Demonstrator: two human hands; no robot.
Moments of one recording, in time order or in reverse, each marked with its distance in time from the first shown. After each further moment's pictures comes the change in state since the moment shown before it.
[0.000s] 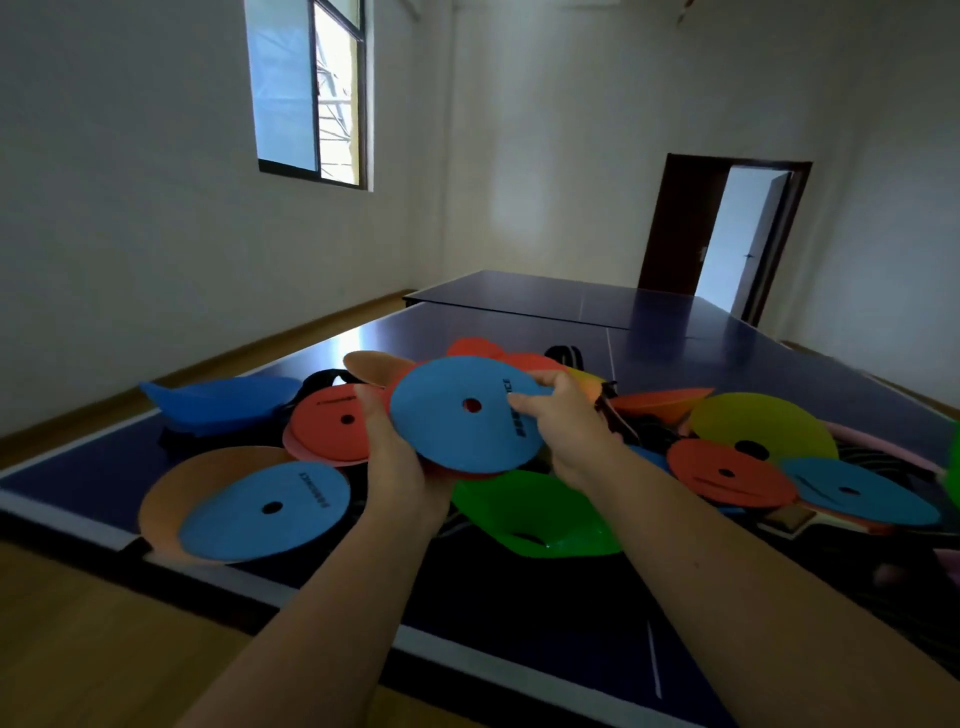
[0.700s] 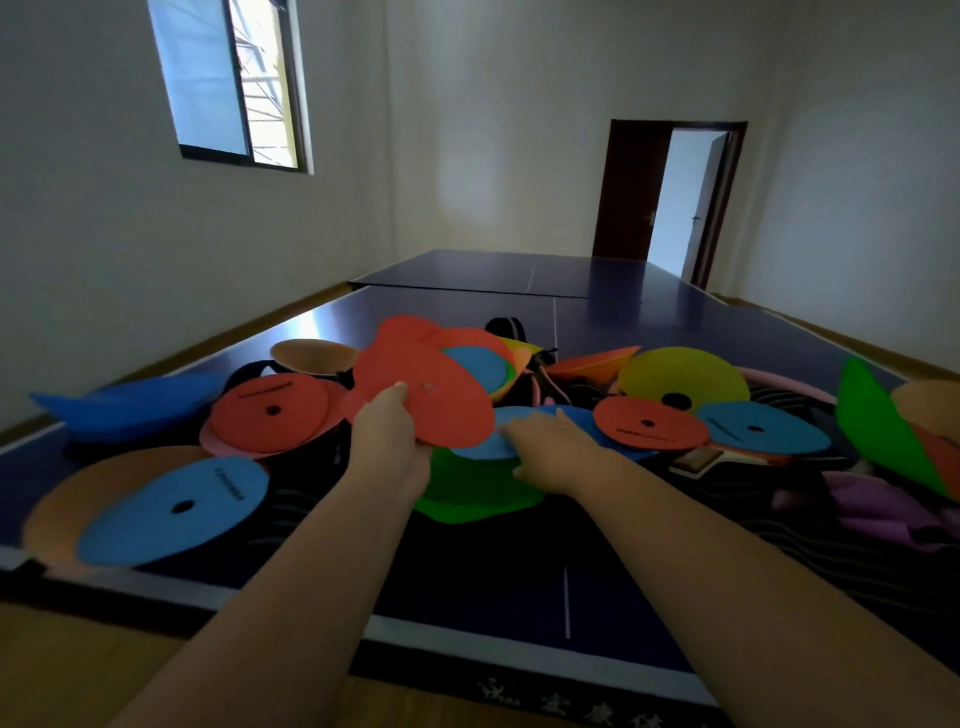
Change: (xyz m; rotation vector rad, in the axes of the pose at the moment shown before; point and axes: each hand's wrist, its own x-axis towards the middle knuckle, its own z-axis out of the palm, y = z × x) left_hand -0.014 -0.046 0.058 0.150 0.138 -0.040; right_hand 0.015 0.062 -0.098 -1.482 -0.417 -0.186
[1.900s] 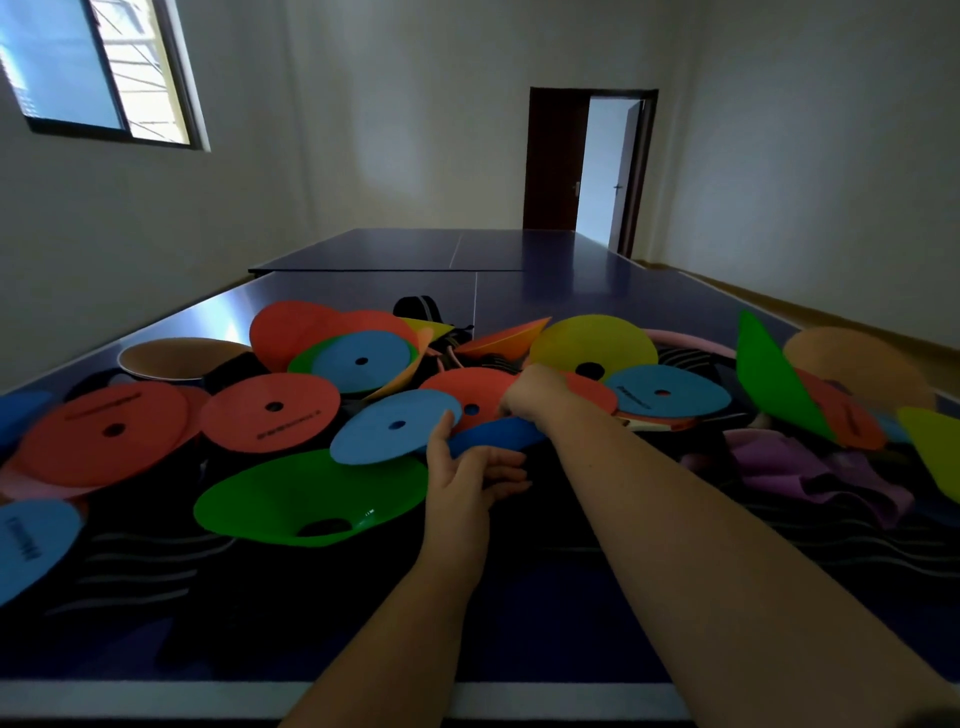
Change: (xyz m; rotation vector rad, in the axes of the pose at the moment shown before) left_hand -0.019 -0.167 0.031 0.304 -0.437 0.030; right_hand 0.013 0.113 0.000 0.457 0.169 0.596
